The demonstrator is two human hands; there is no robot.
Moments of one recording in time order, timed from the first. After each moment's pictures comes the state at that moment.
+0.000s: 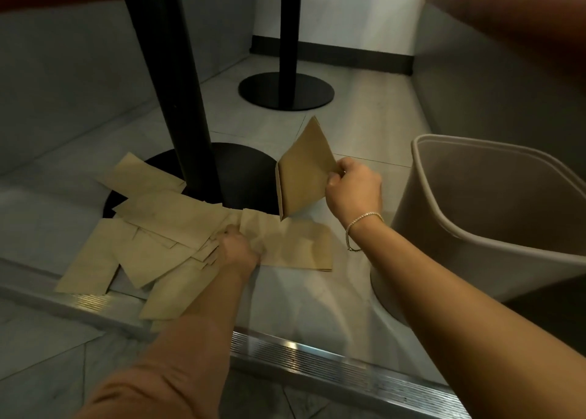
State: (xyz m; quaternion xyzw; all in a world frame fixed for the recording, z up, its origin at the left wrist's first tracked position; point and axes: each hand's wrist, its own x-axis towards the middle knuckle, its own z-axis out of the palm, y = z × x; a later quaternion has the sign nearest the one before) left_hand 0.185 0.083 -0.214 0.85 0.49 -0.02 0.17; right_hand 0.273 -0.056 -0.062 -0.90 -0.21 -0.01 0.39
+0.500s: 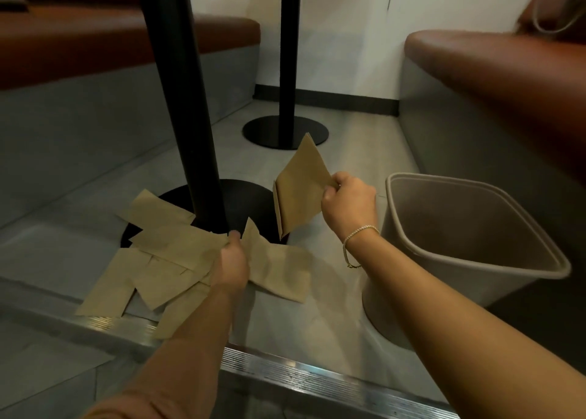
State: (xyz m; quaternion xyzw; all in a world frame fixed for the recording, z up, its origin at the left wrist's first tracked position) left_hand 0.158 0.074 -0.160 0.88 0.43 0.14 0.15; right_hand 0.245 -0.078 -0.005 -0.88 -0.24 -0.04 0.41
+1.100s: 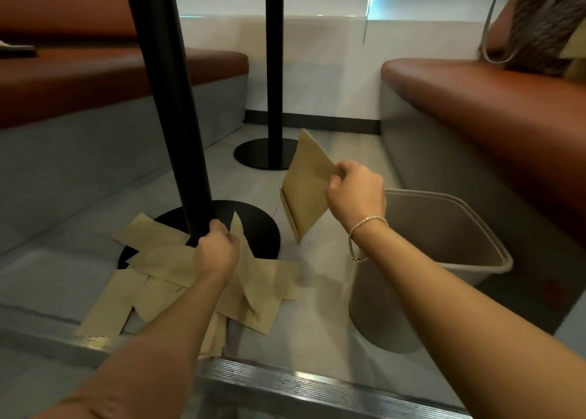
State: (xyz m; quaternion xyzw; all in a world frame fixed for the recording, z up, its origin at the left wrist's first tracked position) left_hand 0.149 0.056 -0.079 0.81 0.43 0.29 0.27; right_hand 0.235 -0.119 0.053 -0.88 -0.23 -0.11 0.40
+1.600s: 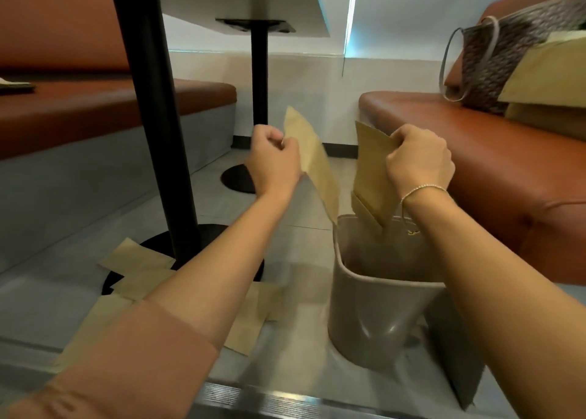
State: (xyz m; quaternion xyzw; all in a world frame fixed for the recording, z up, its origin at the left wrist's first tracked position) left_hand 0.205 -0.056 0.120 0.66 0.21 0.52 0.50; right_hand 0.264 -0.206 0.151 -0.90 -0.14 -0.27 0.30
